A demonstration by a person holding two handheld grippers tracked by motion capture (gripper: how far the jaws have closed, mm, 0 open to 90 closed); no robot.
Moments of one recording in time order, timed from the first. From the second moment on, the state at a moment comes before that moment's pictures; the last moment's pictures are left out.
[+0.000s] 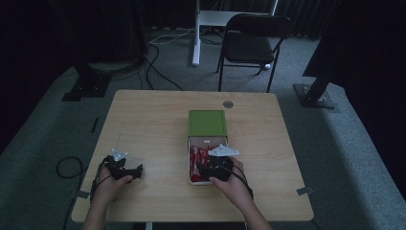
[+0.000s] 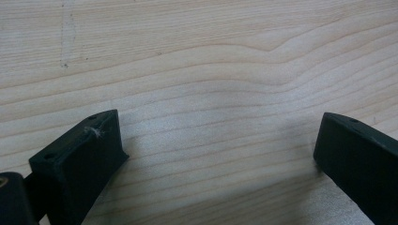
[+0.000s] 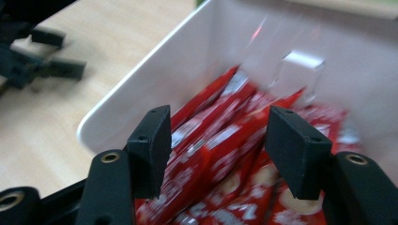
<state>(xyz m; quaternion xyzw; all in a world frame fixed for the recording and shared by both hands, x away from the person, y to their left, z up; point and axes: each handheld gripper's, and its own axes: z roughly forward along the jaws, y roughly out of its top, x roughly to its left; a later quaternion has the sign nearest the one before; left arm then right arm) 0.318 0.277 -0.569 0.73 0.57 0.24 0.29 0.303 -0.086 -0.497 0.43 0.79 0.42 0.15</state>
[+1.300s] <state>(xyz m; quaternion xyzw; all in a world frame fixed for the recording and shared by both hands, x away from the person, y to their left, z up) 0.318 0.277 -0.569 0.73 0.57 0.24 0.29 0.306 -0.078 -0.494 0.46 0.77 0.41 0.16</state>
